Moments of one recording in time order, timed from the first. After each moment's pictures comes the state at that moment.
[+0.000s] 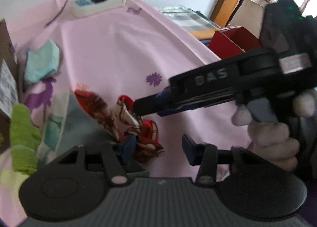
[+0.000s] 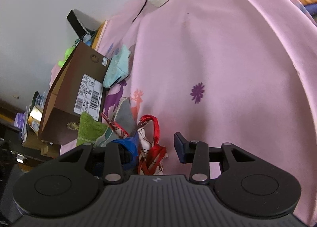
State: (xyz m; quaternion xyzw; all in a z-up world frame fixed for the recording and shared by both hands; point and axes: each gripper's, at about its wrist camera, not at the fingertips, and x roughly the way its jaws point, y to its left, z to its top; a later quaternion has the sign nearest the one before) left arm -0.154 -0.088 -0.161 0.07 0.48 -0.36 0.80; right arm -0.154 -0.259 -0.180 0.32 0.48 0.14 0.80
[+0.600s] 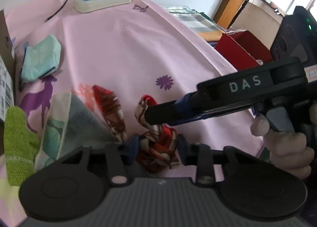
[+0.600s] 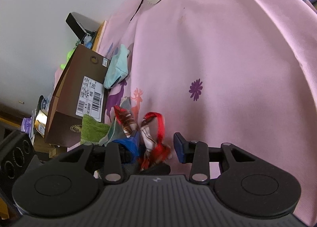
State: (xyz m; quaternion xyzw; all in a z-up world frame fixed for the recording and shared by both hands) left arm -0.138 -0.084 -0.171 0.06 0.48 -0.36 0.80; right arm -0.148 -0.264 -0.187 0.34 0.49 0.15 0.79
